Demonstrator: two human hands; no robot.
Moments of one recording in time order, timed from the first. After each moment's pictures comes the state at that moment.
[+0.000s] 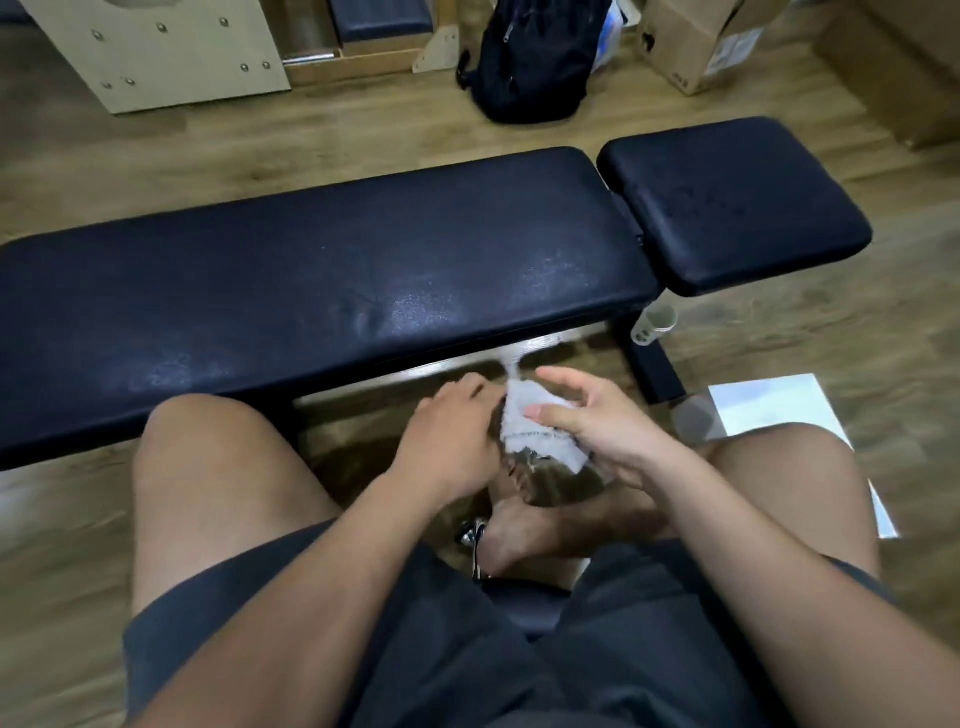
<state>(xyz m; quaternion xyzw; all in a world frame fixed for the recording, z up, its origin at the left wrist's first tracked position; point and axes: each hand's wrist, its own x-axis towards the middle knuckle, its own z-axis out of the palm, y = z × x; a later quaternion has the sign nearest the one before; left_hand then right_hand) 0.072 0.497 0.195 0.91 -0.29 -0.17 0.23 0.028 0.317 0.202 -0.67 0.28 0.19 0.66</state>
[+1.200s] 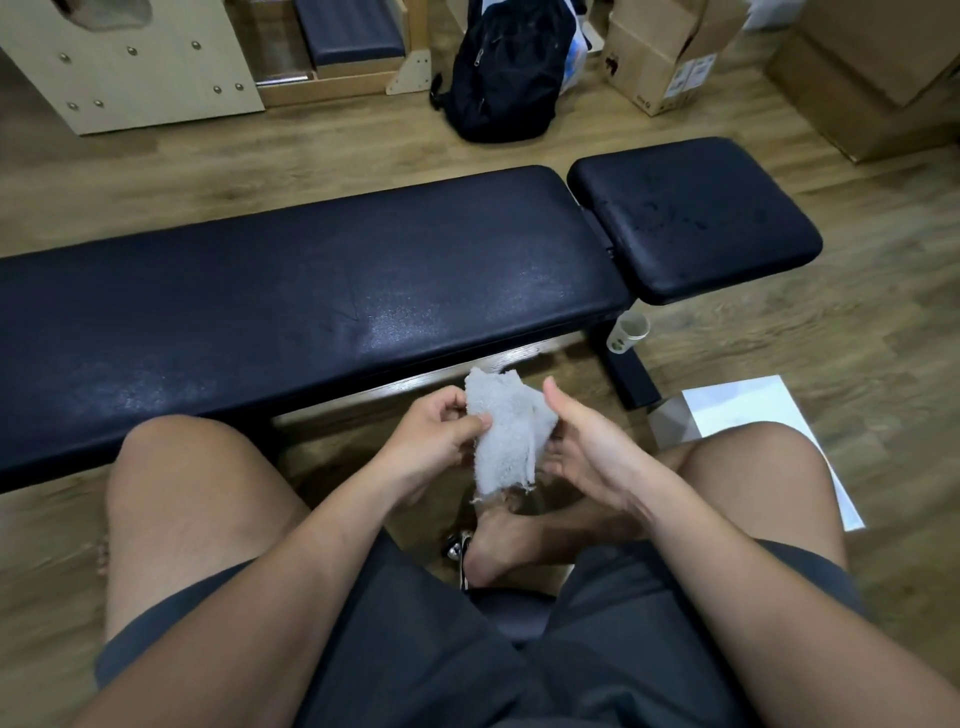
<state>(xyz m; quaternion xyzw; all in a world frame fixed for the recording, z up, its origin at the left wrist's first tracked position) 0.078 0.492 0.190 0.67 0.02 -0.37 0.65 0.011 0.321 0.198 -0.55 0.27 0.21 0.76</state>
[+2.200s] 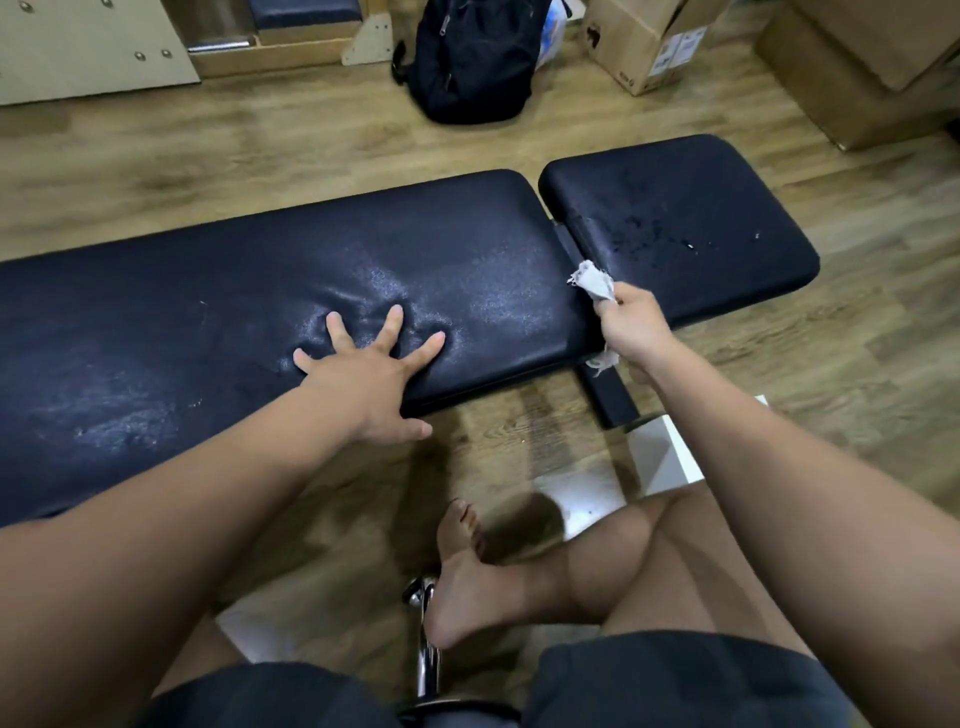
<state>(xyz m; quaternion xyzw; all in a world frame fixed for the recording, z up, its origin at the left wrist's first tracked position) 0.209 0.448 0.203 0.91 -0.28 -0.30 -0.10 0.159 0.155 0.178 -0.86 0.36 -0.01 0.35</state>
